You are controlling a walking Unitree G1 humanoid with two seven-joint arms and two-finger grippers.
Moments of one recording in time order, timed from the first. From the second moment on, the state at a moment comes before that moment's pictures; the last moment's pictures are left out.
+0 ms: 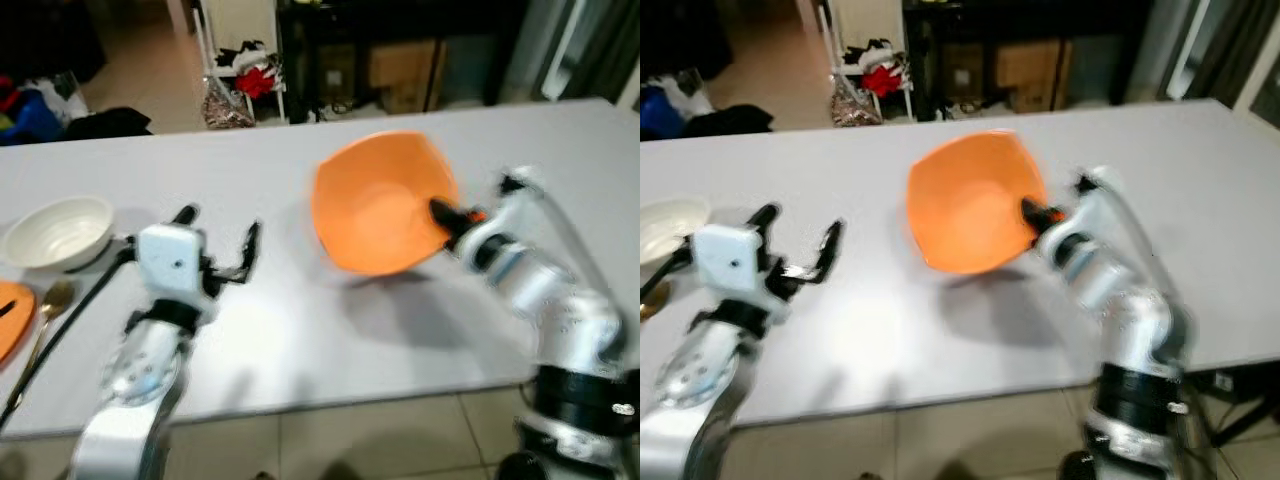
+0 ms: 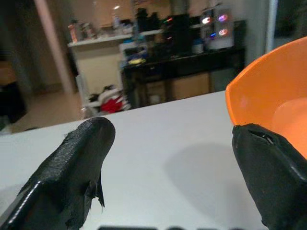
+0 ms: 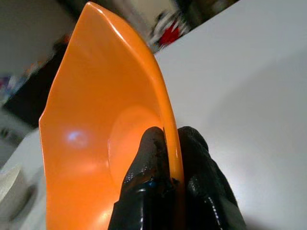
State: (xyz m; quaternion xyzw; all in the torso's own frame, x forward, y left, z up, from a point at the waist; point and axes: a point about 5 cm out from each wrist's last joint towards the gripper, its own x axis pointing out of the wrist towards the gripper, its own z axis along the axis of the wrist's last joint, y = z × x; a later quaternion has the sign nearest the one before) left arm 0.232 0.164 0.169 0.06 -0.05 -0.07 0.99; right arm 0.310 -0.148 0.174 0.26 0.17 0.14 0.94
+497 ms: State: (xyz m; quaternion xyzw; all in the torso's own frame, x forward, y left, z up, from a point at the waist) left arm 0.233 0.156 0.166 0.05 -0.04 -0.09 0.99; right arm 0.334 -0.159 0.148 0.32 0.25 0.09 0.91
